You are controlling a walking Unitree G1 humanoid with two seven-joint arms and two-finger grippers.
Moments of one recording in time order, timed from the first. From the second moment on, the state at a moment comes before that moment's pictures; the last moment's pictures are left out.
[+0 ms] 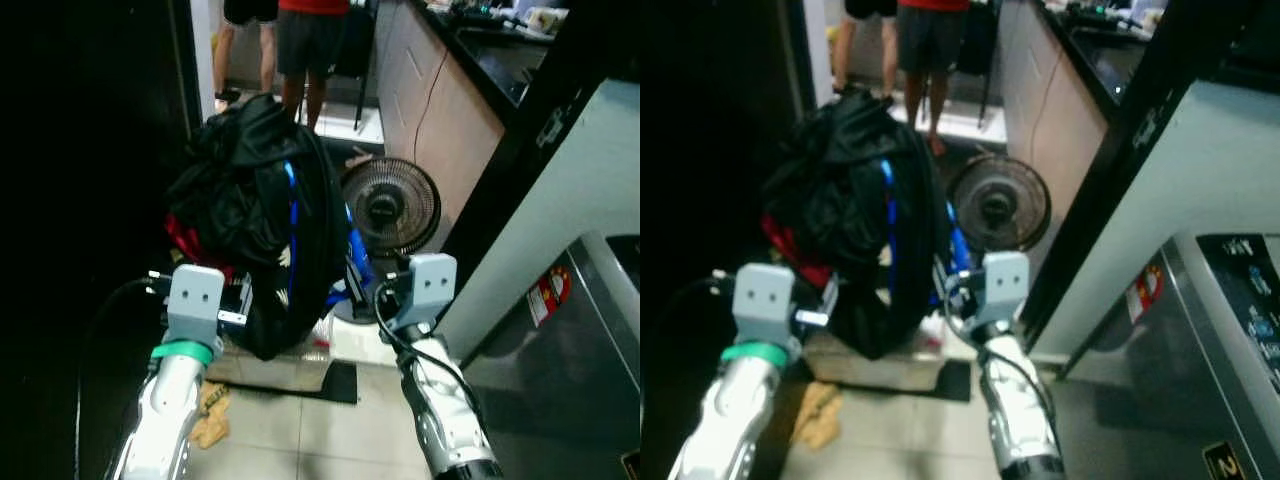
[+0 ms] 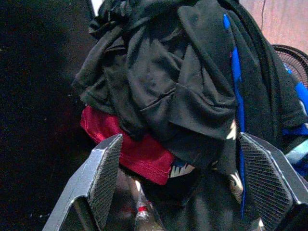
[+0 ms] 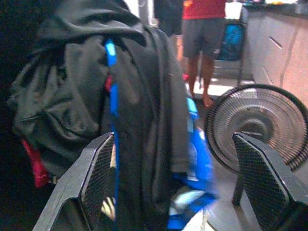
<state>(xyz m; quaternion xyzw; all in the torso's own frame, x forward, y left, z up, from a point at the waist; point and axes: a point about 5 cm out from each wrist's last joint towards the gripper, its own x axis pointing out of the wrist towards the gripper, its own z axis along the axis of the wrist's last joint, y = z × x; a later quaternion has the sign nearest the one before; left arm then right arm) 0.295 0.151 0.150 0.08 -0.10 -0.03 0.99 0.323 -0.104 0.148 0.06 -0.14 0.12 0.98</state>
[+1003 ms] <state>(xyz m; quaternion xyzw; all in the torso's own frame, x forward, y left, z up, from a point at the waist) 0.307 0.148 0.186 0.06 -0.15 -0.03 0.99 0.326 -0.112 0.219 0.02 -0.28 0.12 0.95</state>
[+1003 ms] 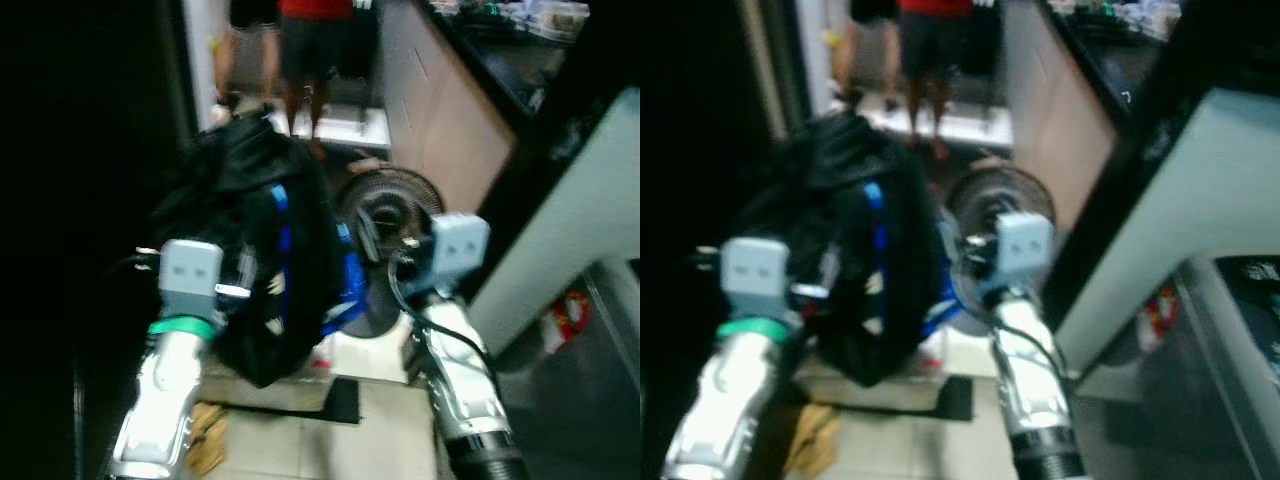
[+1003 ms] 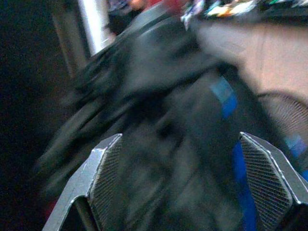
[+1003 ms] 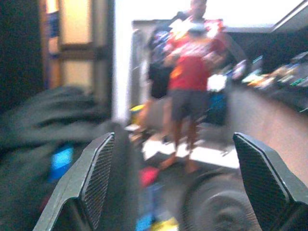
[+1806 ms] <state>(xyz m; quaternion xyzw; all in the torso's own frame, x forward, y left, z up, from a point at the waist) 0.320 0.156 0.296 0.12 -0.28 -0.01 0.95 0.320 -0.120 0.247 0.01 -0.32 0.11 0.94</state>
